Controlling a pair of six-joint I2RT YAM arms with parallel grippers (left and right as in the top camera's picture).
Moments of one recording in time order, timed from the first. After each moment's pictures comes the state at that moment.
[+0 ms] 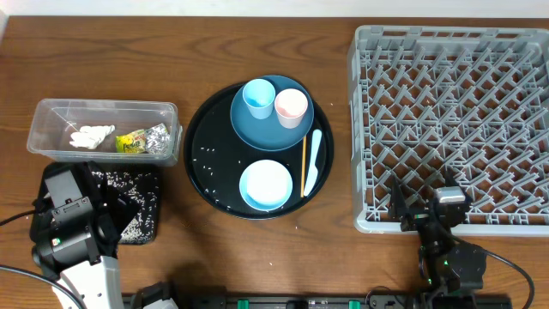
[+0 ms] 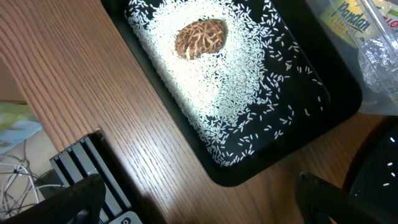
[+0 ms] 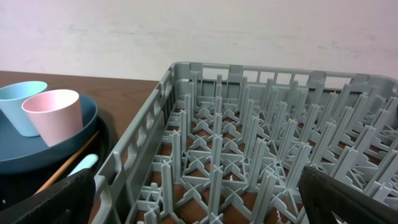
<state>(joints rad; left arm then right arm) 0.41 0.90 0.91 -1.20 -0.25 -0.54 0.04 0.01 0.01 -0.07 -0.05 -0.01</state>
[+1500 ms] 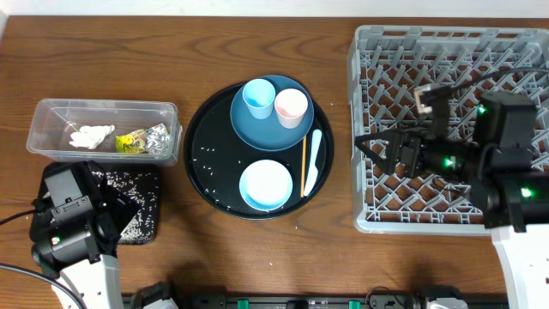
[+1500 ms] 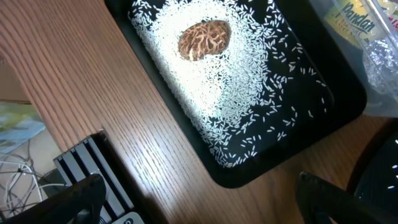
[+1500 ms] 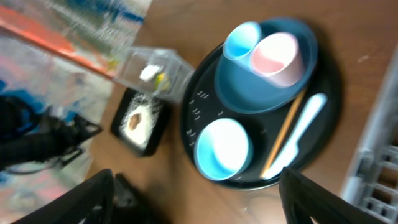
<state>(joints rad) 0.41 0.91 0.91 -1.20 -0.26 -0.54 0.05 1.11 1.21 -0.88 -0.81 0.24</state>
